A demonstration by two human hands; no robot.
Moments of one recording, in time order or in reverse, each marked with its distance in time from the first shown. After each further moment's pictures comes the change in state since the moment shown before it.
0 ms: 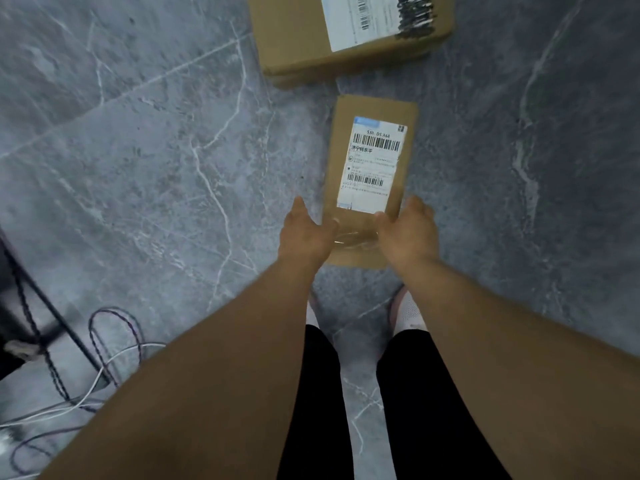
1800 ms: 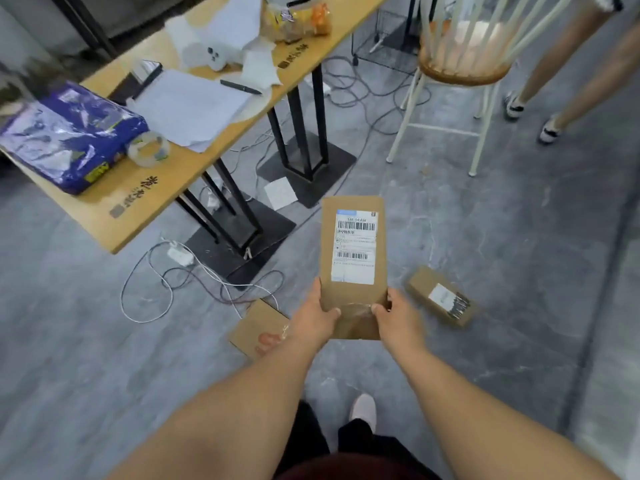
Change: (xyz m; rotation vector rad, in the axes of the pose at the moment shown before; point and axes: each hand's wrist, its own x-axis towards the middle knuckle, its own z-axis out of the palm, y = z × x) left_hand -0.592 -0.023 -0.094 -0.776 0.637 0.095; right_hand -0.493 -0.056 -0.263 -0.441 -0.190 -1.025
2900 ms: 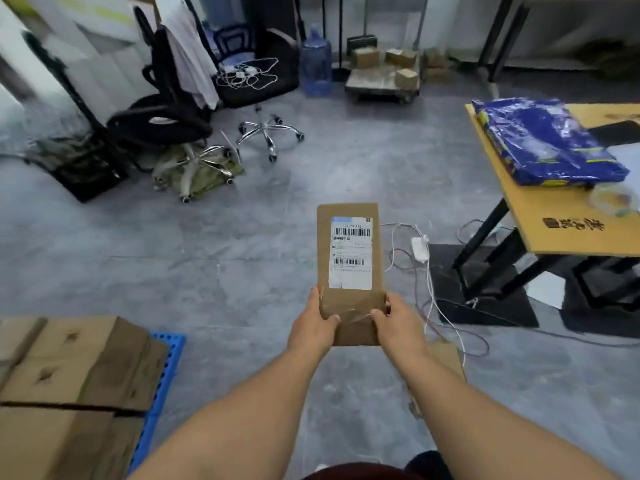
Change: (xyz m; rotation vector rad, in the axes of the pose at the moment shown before) left_hand -0.248 -0.376 -0.310 -0.534 0.789 -0.414; right_hand -0.310 -0.238 0.379 -0.393 -0.533 -0.793
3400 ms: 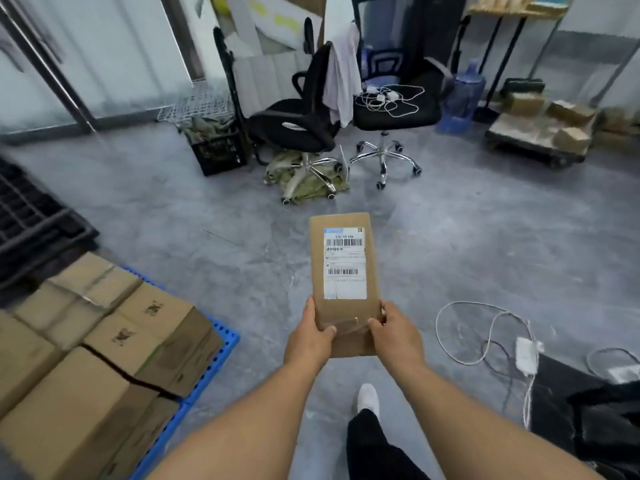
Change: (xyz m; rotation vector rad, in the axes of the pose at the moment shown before) left_hand 0.132 -0.034 -0.148 -0.233 0.365 -0.211; right_hand 0.128 -0.189 0.120 -0.156 -0.289 -0.312
